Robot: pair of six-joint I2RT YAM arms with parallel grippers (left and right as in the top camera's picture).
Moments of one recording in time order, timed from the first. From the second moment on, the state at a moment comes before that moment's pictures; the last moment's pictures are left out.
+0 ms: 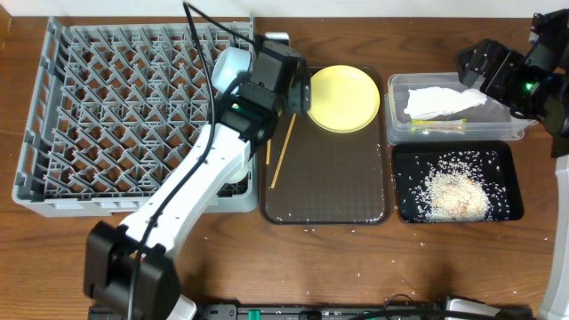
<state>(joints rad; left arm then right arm) -0.50 1.70 1.43 -0.52 -0.15 -0.41 -0.17 1.44 1.68 -0.98 -0.37 0.35</state>
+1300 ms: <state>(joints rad) -0.58 2.11 1.43 -0.29 -0.15 -0.95 -0.17 1.44 1.68 -0.98 -0.37 0.35</state>
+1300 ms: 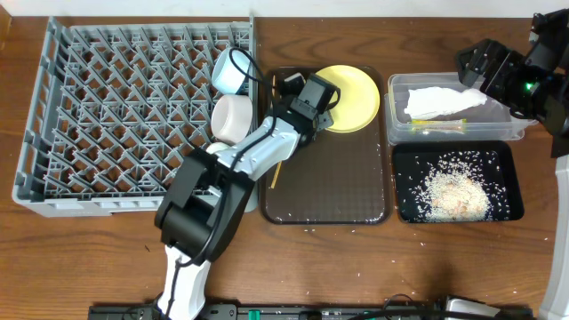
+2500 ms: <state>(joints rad) -0.60 2.09 1.45 -0.42 -0.25 -0.84 -0.17 1.44 1.68 -0.98 -0.37 0.35</state>
